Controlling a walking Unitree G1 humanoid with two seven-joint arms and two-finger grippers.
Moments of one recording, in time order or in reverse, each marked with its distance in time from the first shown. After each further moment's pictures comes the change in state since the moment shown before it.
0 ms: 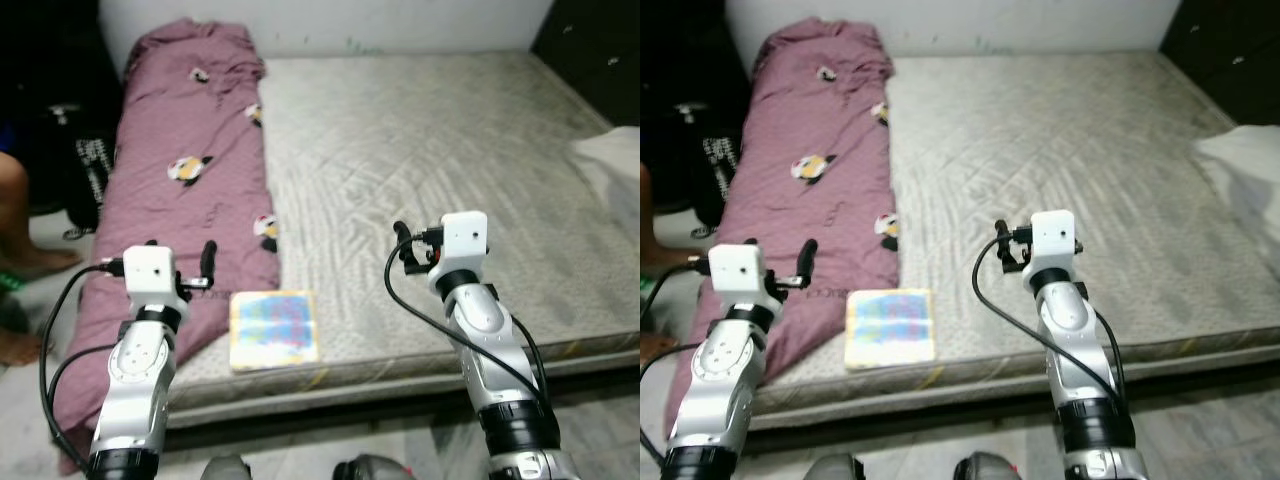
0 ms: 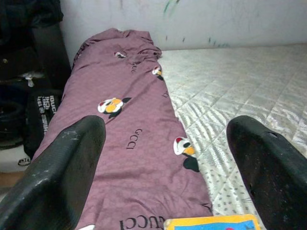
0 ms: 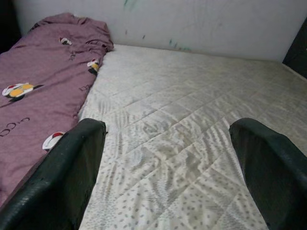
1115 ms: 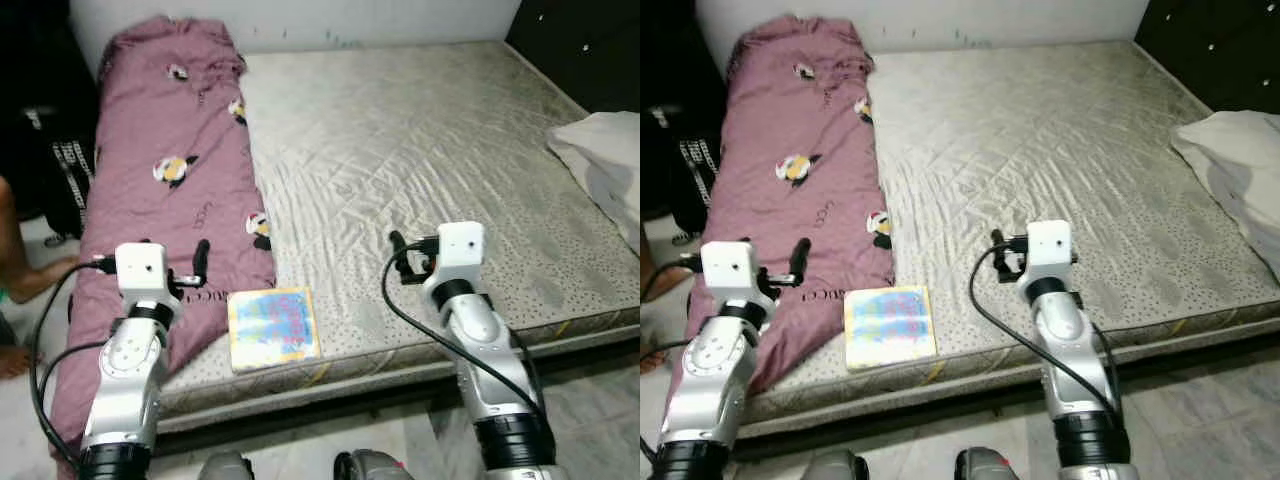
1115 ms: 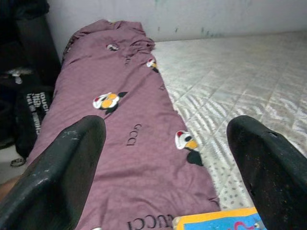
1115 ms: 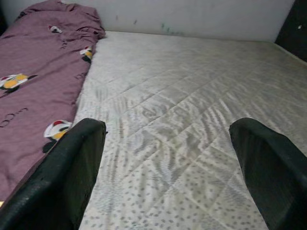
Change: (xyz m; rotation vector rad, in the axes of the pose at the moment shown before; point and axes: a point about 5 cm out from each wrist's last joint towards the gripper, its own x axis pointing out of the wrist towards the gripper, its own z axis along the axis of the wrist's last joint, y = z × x) left arm 0.003 0.007 -0.001 0.010 0.018 0.002; right arm -0.010 0.003 -0.006 0.018 0.038 -0.002
